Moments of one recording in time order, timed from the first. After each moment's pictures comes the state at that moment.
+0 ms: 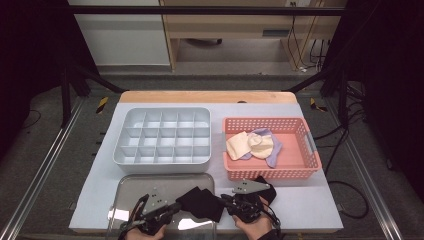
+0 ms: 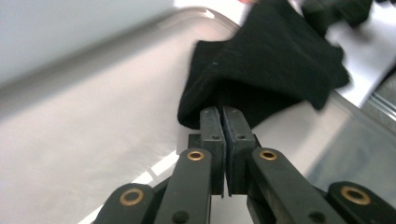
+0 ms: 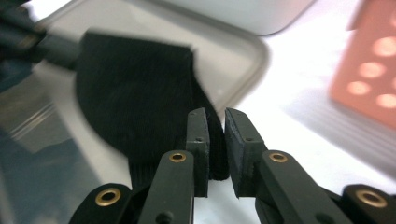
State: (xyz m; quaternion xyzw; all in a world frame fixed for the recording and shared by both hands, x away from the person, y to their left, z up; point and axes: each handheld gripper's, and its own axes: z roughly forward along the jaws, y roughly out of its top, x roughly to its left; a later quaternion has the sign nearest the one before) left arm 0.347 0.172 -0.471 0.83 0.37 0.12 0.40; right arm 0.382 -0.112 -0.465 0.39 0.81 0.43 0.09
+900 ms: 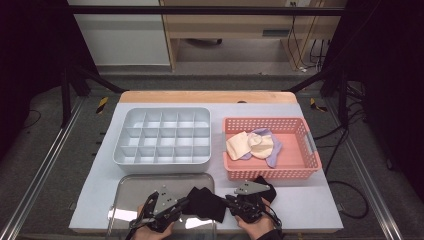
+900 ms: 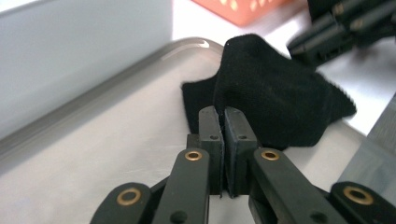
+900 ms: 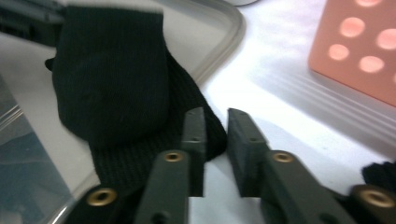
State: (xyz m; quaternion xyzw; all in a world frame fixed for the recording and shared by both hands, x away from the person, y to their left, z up) left arm 0.359 0.160 -0.460 0.82 0.35 0.16 0.42; right arm 0.384 -0.119 -0.483 0.40 0.82 0.41 0.09
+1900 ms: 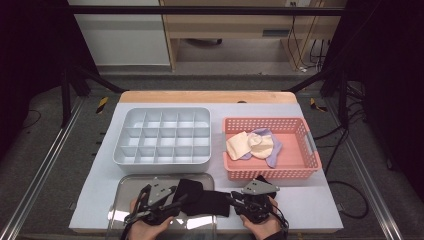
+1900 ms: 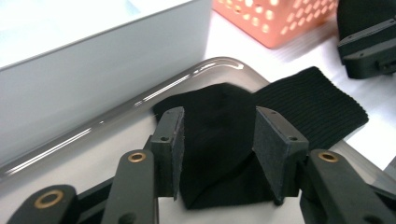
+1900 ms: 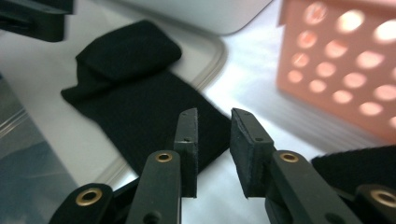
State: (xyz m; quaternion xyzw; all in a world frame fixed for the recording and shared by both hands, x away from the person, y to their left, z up) left arm 0.367 0.153 -0.442 0.81 0.39 0.19 0.40; right arm 0.376 -0.132 -0.464 0.40 0.80 0.42 0.12
